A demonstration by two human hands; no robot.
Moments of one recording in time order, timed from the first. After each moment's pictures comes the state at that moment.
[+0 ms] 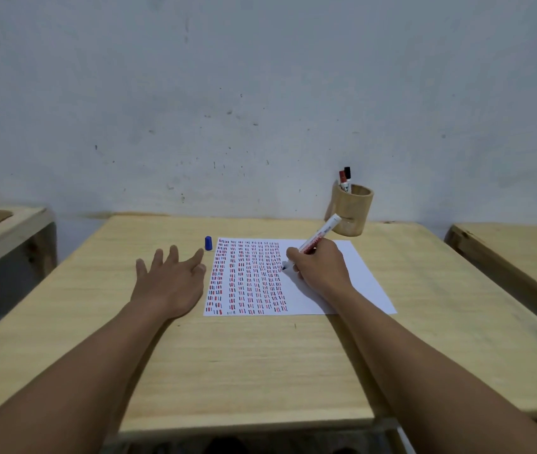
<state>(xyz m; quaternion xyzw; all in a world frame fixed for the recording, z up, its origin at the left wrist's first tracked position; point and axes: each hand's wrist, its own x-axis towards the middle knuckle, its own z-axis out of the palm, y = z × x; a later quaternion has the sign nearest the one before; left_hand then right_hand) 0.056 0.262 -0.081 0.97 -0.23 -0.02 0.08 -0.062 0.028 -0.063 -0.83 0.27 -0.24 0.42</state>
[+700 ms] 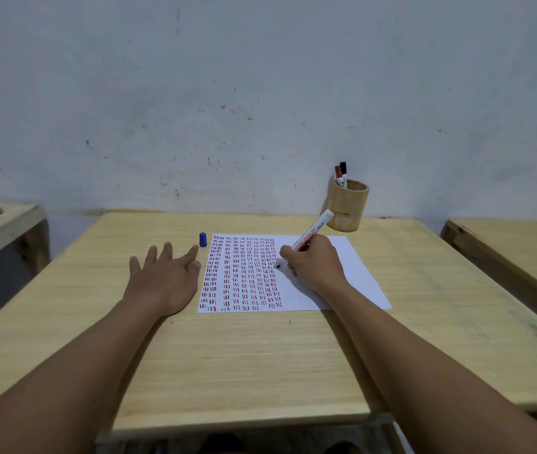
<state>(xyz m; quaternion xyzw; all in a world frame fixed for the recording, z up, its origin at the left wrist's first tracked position) 0.054 0.261 -0.082 0.97 -0.22 -0.02 0.08 -0.059 0.025 -0.066 -0.84 0.26 -0.24 0.41</state>
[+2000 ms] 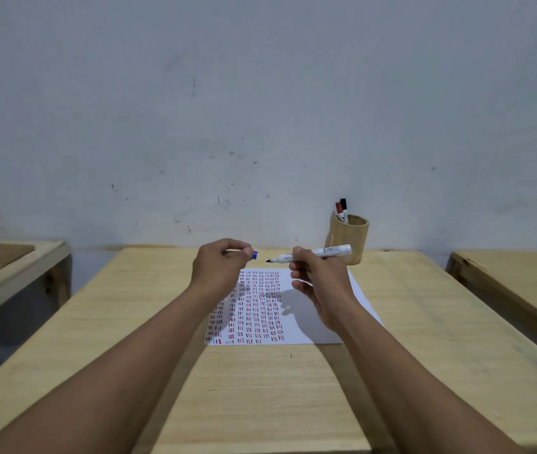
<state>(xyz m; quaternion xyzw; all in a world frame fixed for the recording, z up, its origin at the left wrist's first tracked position) 0.011 0.196 -0.007 0.76 -0.19 -0.01 0.63 -0.085 0.047 -0.013 -0.57 0.20 -0.25 0.76</state>
